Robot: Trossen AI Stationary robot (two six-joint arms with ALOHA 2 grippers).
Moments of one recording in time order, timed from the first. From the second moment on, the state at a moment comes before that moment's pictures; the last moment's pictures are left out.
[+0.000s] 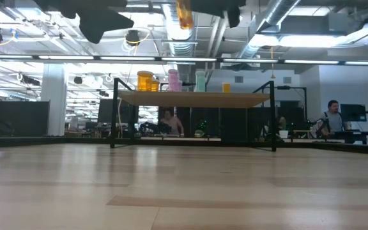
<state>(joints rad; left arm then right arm) -0.36 1.04 0.58 0.14 -0.37 -0.20 0.29 1.57 0.97 0.49 0.50 0.08</state>
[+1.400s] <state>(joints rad) -0.38 0.88 0.39 0.43 -0.48 -0.09 -0.33 1.34 0.60 0.70 0.44 0.16</state>
